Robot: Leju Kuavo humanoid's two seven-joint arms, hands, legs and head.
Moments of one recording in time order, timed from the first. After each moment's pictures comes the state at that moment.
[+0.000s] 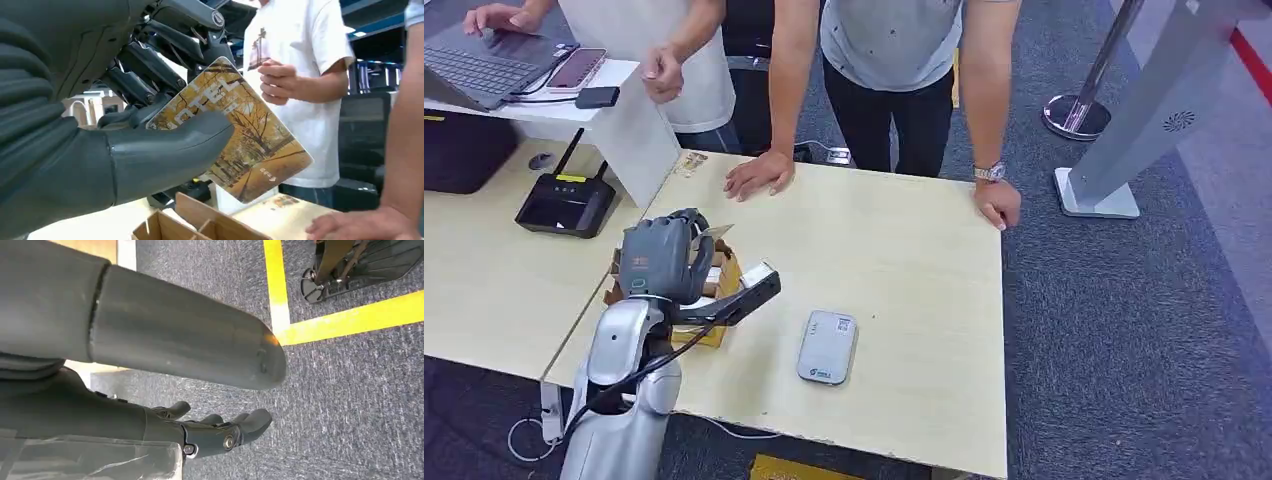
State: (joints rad) left arm -0.10 -0.13 0.03 -1.89 -1.57 0.08 0.12; right arm -0.11 0.15 -1.19 -0.28 1.21 -0.12 0.16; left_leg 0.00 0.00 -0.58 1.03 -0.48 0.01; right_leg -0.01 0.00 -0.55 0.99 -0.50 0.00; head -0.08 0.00
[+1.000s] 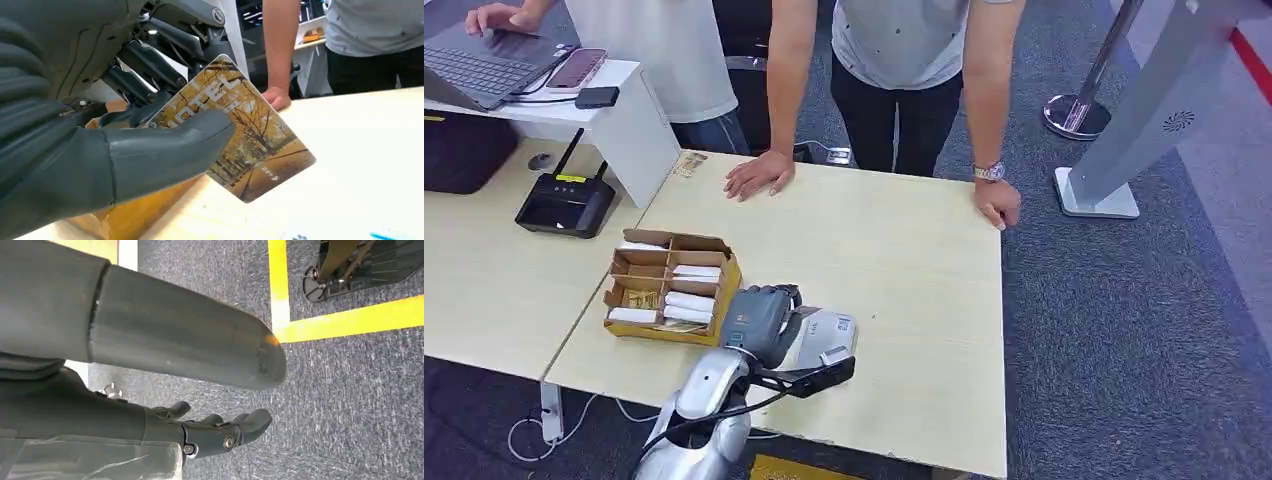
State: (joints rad) left arm -0.03 -0.23 -0.13 -1.61 -1.57 0.12 0.04; right arm -0.11 0.15 -1.18 -0.28 1.24 -0.11 0.15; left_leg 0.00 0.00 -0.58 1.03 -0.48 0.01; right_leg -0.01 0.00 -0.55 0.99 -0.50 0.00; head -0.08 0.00
